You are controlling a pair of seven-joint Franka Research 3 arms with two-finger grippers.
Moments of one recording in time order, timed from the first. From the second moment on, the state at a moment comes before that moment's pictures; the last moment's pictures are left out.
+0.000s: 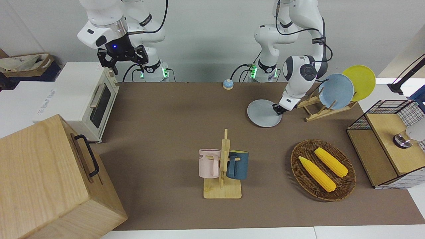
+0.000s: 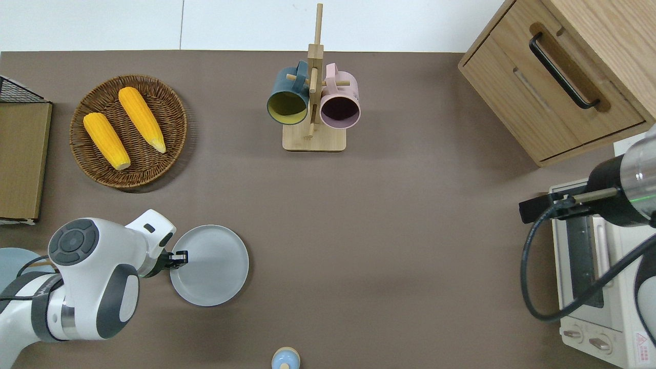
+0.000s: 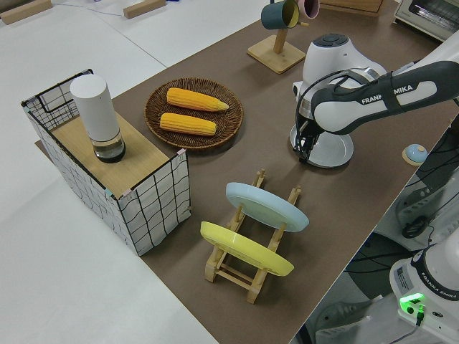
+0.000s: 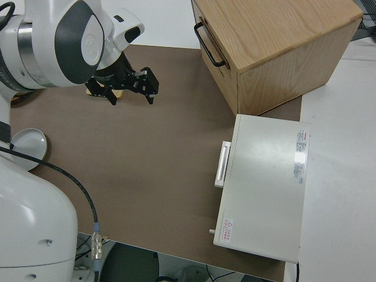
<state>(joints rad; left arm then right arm) -0.05 -0.05 -0.03 -2.47 -0.02 2.28 -0.16 0.02 -0.01 0.11 -1.48 0.00 1.39 0.02</state>
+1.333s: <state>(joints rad) -0.12 -0.04 -0.04 -2.46 -0.02 2.29 -0.28 0.02 -0.01 0.11 -1.48 0.00 1.39 0.02</state>
